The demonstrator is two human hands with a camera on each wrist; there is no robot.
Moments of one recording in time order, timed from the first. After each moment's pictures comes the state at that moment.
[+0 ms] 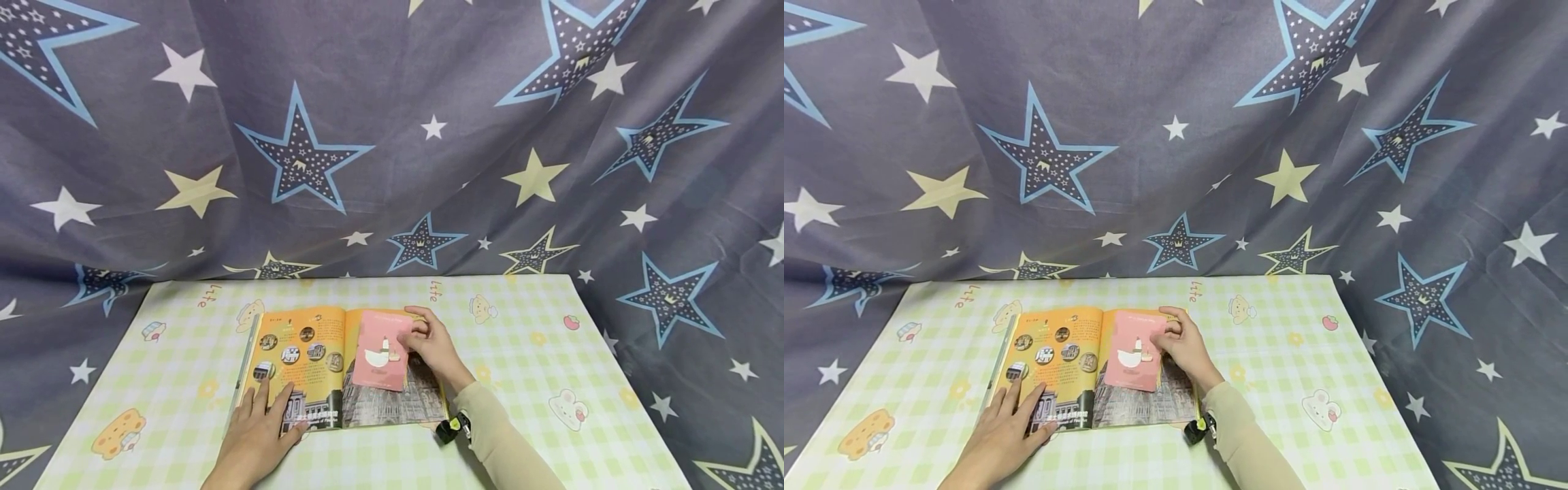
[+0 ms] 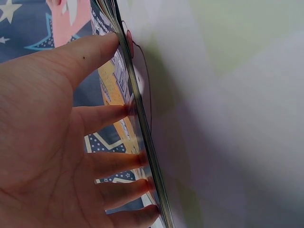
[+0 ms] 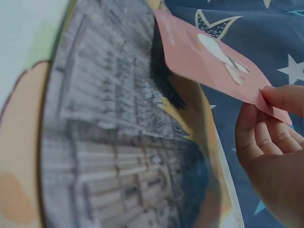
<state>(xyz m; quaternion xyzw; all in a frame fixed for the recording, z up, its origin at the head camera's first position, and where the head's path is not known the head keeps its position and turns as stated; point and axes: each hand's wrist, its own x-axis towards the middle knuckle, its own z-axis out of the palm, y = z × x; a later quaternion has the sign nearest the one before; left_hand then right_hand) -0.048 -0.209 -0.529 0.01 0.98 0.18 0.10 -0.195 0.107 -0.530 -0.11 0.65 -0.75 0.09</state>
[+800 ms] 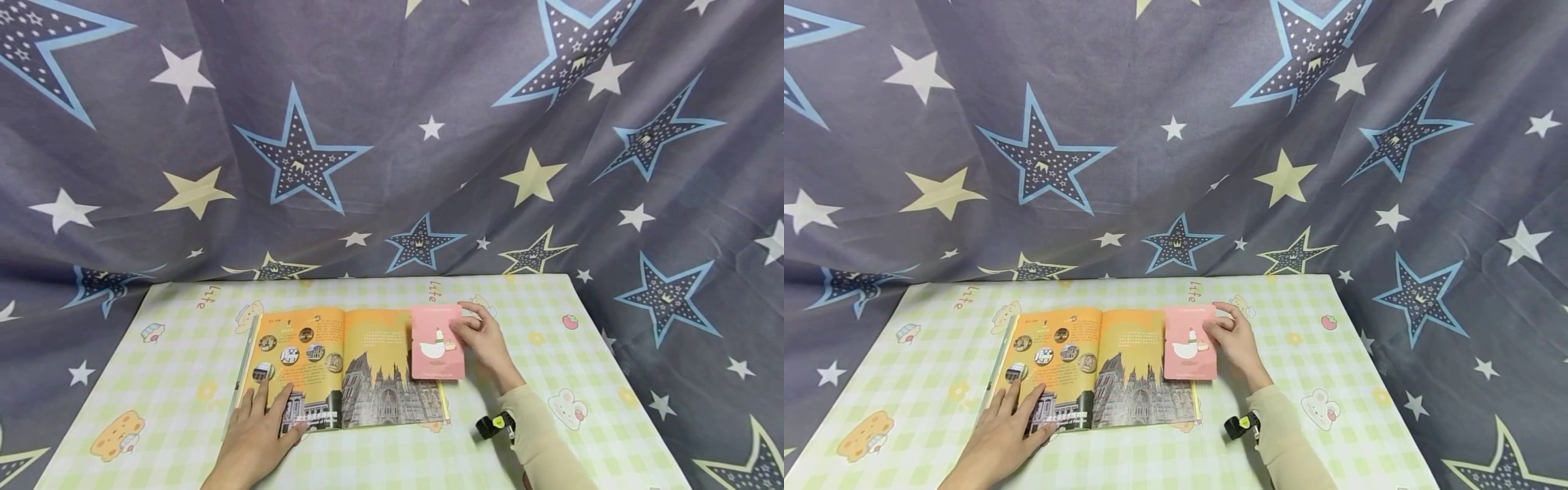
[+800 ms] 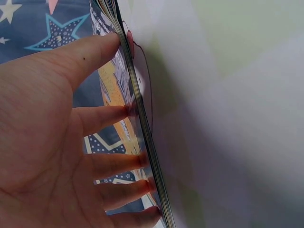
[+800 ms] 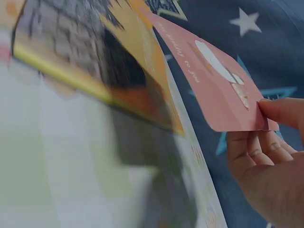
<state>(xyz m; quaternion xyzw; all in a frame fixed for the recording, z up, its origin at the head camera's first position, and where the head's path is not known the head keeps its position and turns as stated) -0.049 -0.209 -0.525 0.00 0.98 0.19 0.11 -0.198 0.189 -0.509 0.01 0.70 -0.71 0.02</state>
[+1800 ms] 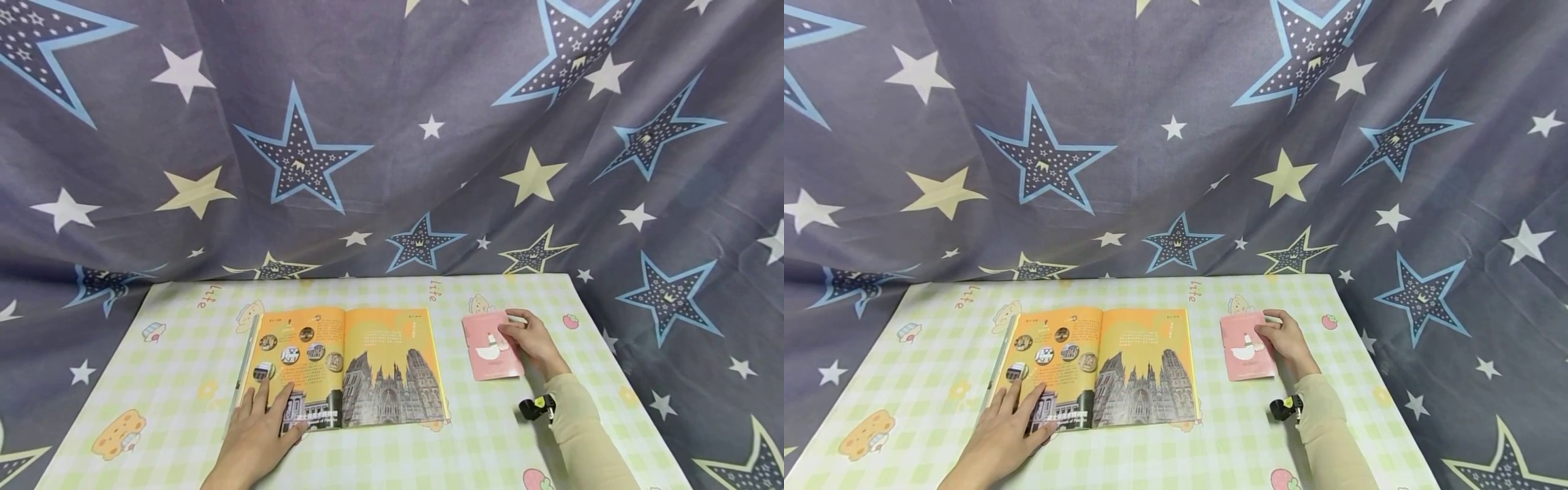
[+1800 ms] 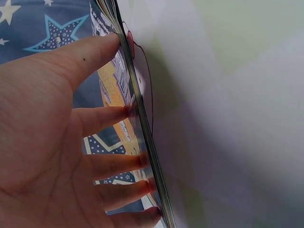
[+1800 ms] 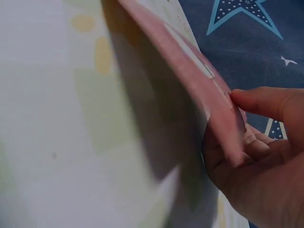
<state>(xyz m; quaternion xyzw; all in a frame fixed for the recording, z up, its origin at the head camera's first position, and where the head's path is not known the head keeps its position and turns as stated) -0.049 -0.208 -0.525 0.00 0.98 0.18 0.11 -0.223 0.295 -0.527 0.11 0.77 -0.62 0.09</state>
